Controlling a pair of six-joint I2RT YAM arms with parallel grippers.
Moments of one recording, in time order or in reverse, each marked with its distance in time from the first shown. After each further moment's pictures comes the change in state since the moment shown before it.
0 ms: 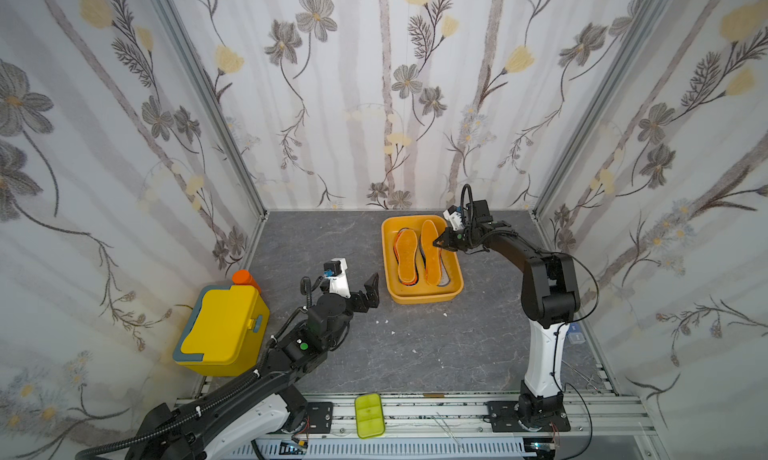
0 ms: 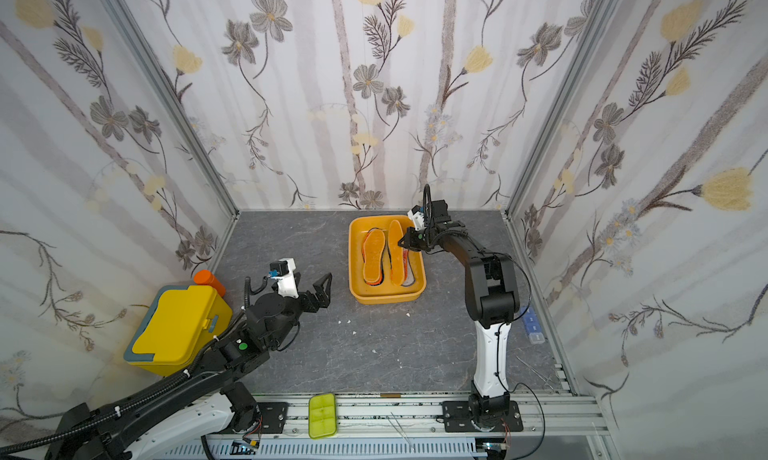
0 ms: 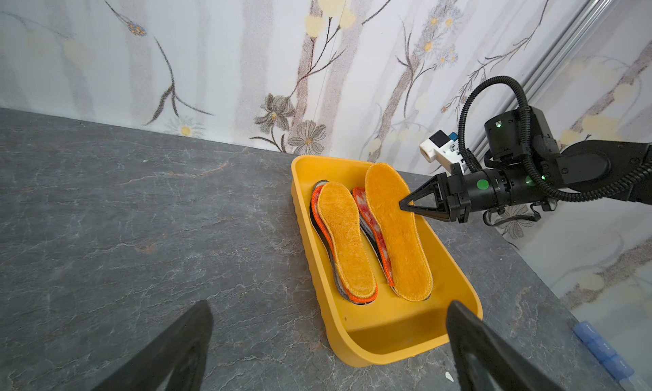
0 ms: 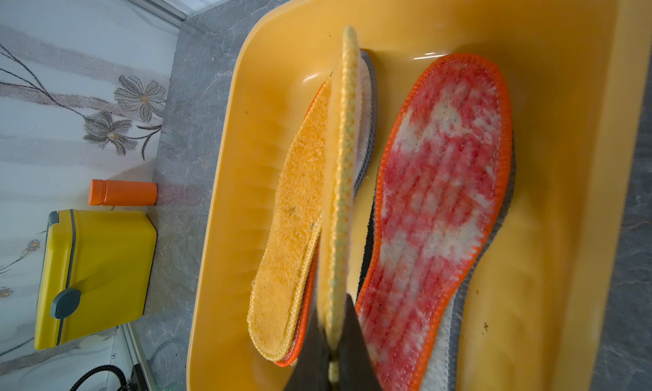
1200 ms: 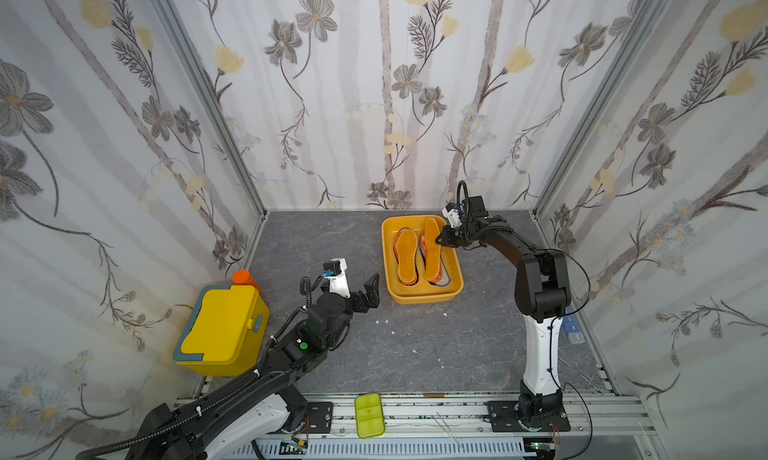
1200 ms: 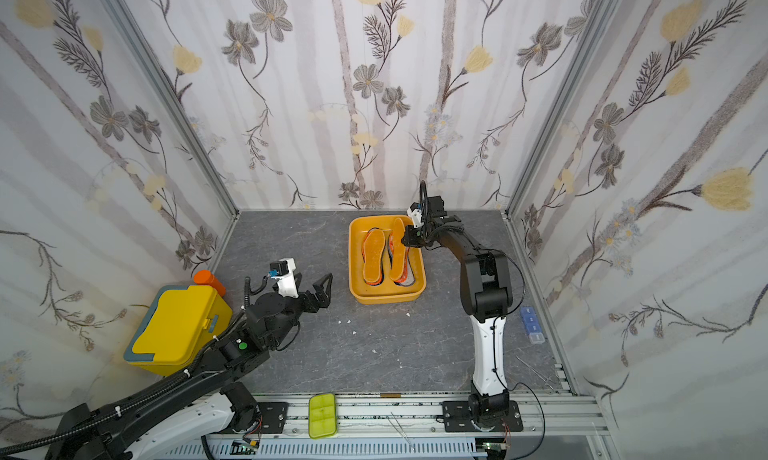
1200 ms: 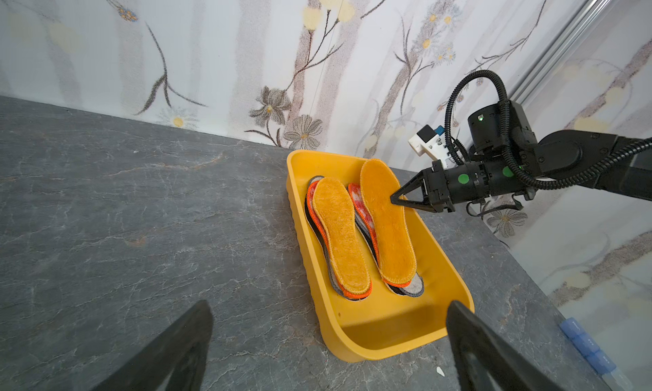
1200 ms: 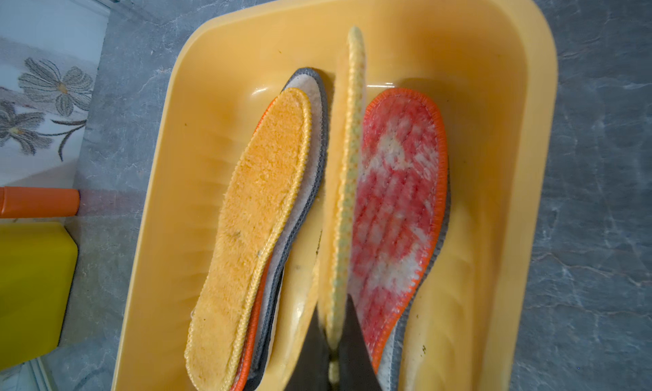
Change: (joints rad) left arm 0.010 -0.002 -0.002 -0.007 0.022 -0.026; right arm 0.014 0.076 0.135 -0.101 0.158 -0.105
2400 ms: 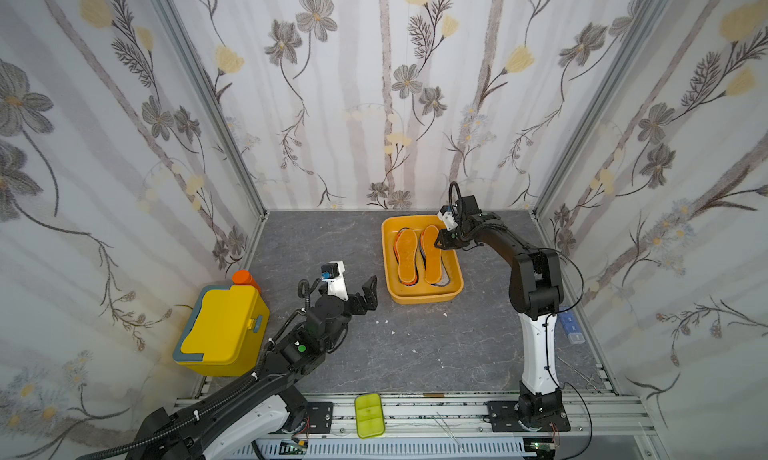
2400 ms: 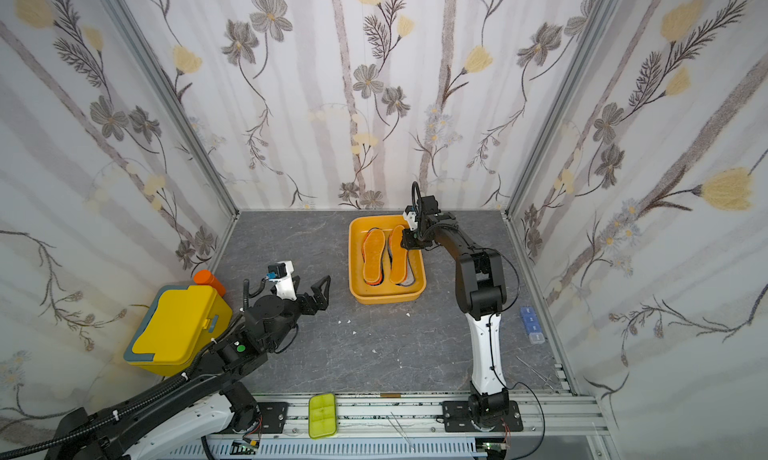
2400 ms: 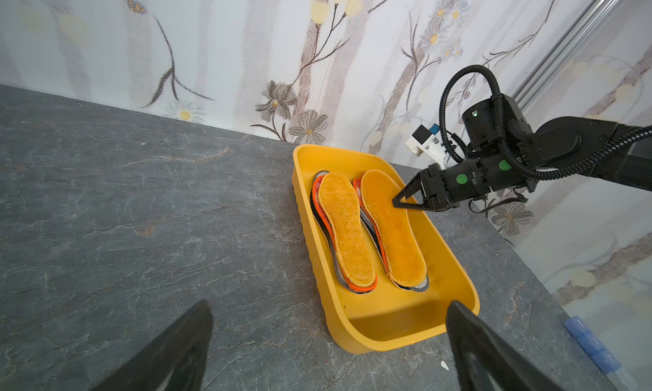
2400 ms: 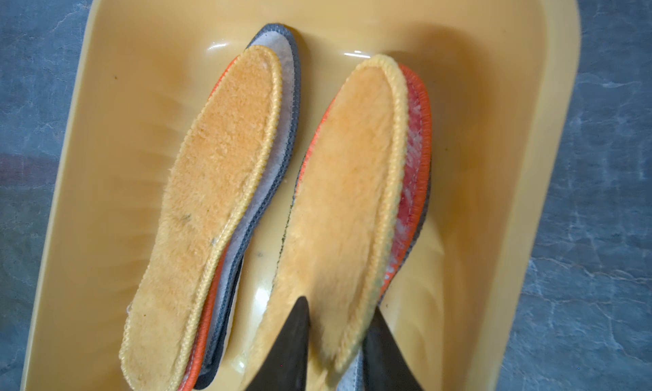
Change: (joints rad) left arm 0.003 -0.024 -0.021 -0.020 -0.005 -0.012; right arm 0.027 0.053 0.091 -0.126 0.123 -0.118
